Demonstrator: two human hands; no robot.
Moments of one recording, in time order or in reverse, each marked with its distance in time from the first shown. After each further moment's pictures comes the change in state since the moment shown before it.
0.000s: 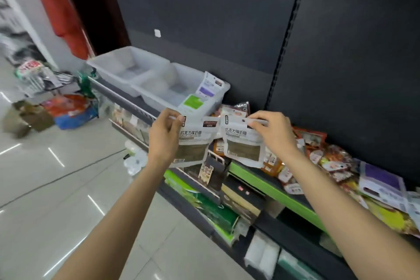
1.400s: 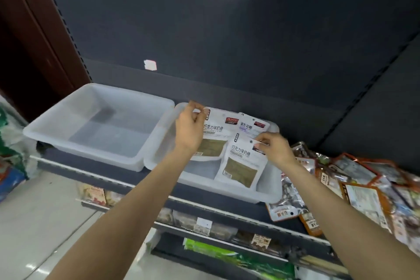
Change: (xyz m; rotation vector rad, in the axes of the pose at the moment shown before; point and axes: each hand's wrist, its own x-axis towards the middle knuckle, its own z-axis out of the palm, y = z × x) left_hand 0.404 -0.145 0.016 -0.268 -0.504 -0.017; right_hand 0.264 -0.043 0.242 -0.143 0.096 0.528
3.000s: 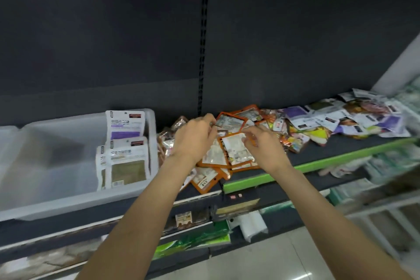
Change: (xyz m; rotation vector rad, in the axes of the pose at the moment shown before) left_hand -0.139 0.076 0.241 0.669 -0.628 0.623; right_hand -0.166 0.163 -0.165 -0.241 0.361 0.143
